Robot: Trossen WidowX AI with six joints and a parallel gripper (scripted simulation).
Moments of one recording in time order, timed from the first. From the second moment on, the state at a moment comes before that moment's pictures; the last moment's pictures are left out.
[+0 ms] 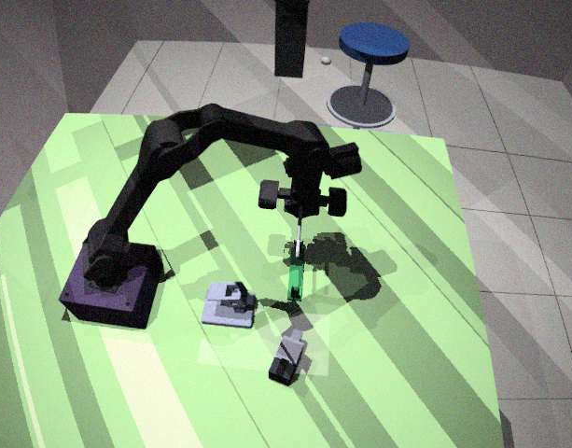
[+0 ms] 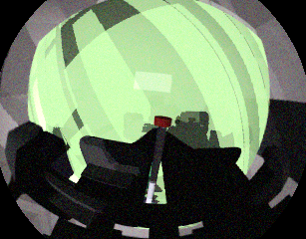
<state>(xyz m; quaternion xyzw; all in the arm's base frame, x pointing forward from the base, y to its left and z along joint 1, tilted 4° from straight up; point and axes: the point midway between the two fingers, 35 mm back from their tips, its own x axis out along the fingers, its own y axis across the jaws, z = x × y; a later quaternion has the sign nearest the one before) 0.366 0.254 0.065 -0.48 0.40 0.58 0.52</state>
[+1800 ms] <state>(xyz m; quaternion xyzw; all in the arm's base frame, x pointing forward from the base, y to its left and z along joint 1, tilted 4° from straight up) 0.371 0.260 -0.001 -0.48 0.39 0.58 0.53</state>
